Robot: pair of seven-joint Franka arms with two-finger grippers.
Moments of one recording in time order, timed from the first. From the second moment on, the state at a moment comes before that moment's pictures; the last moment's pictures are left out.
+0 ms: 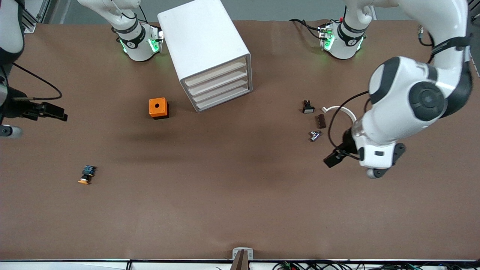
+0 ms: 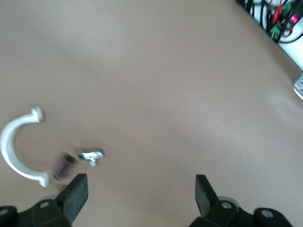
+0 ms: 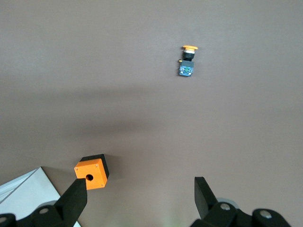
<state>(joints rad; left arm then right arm) -0.15 0.39 -0.17 -1.36 -0.03 1.80 -0.94 -0.07 0.10 -0.02 -1.56 0.00 1.54 -0.04</state>
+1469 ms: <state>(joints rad) -0.01 -0.12 -0.08 -1.65 -0.01 1.55 -0.24 -0.05 -0.03 -0.02 -1.57 0.04 1.51 -0.04</state>
